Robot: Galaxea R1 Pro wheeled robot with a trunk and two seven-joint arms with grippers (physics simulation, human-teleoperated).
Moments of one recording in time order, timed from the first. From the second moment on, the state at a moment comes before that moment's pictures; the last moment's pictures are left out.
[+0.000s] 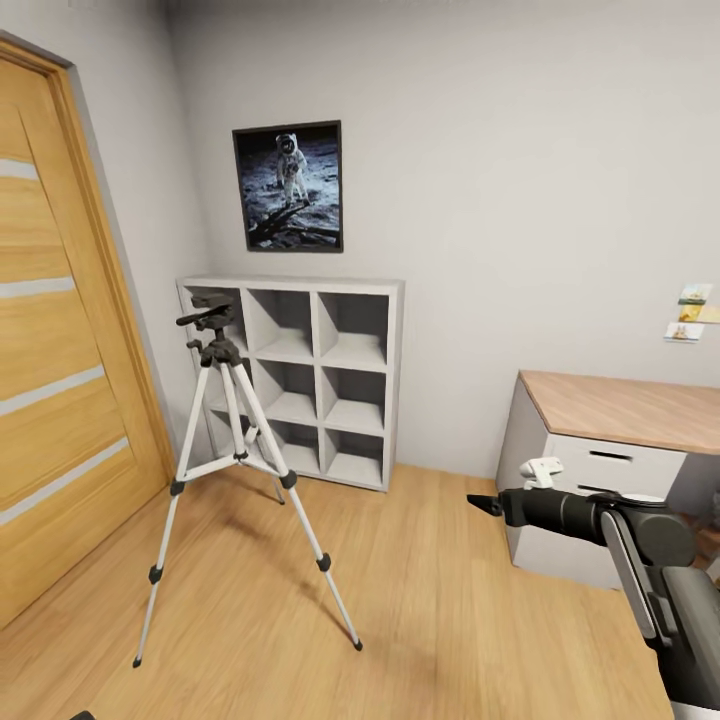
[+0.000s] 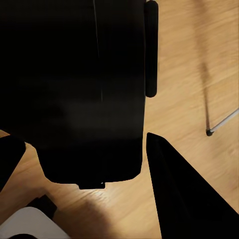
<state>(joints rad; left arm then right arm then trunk) 0.31 0.03 0.13 -1.48 0.81 0.29 0.50 -0.43 -0.21 -0.13 -1.61 0.00 1.04 0.72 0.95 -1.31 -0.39</state>
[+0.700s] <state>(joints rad) 0.31 0.03 0.13 -1.46 0.81 0.27 0.50 -0.42 -0.22 -0.13 -1.61 0.00 1.04 0.83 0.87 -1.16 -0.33</state>
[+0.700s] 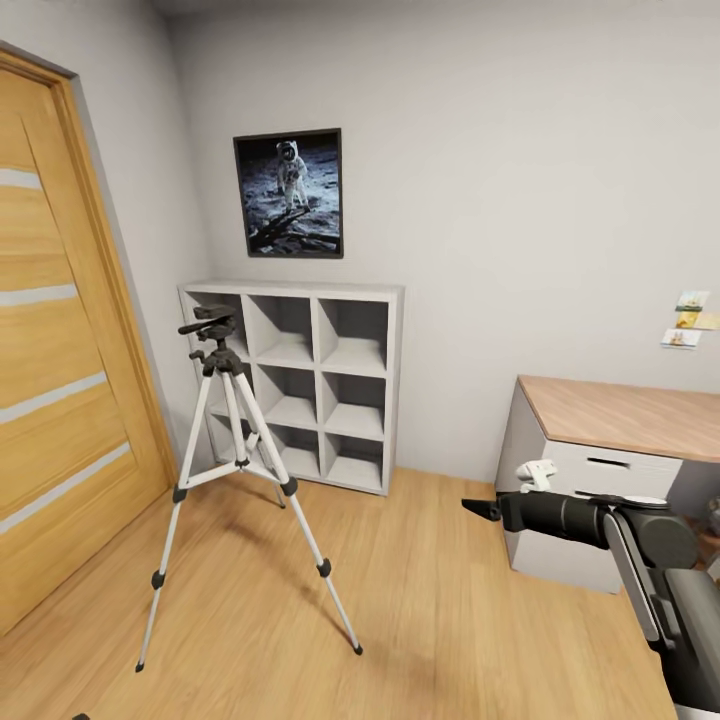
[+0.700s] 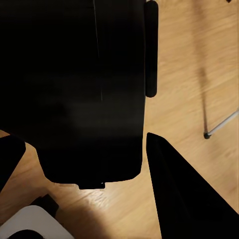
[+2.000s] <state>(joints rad) 0.31 0.04 0.13 -1.46 0.81 0.26 0.49 -0.41 -0.22 -0.13 -1.61 0.01 0.83 0.95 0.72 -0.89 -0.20</state>
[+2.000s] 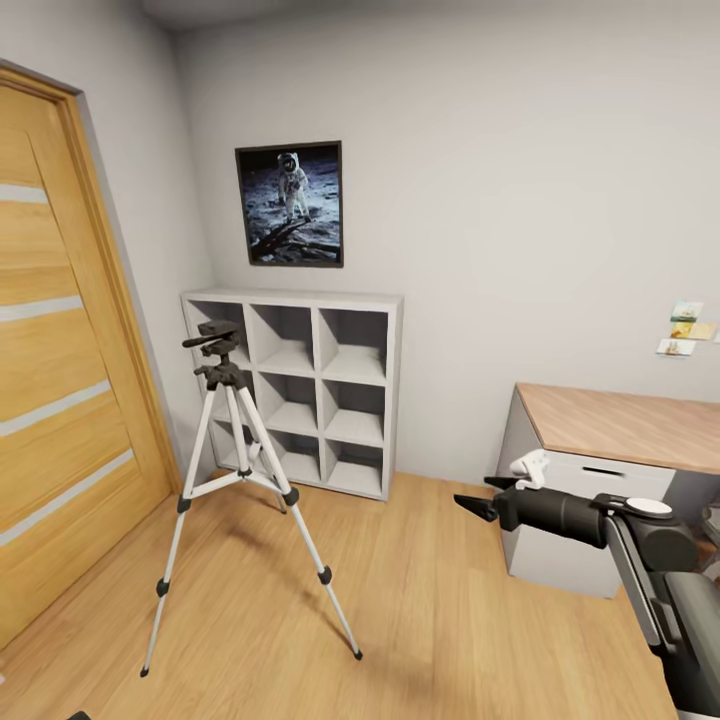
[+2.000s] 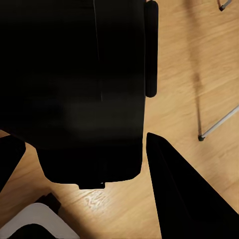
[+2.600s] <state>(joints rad) 0.26 0.03 0.13 -1.37 0.81 0.26 0.49 -0.37 -0.23 -0.12 -1.61 0.01 0.66 0.97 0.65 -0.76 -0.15</state>
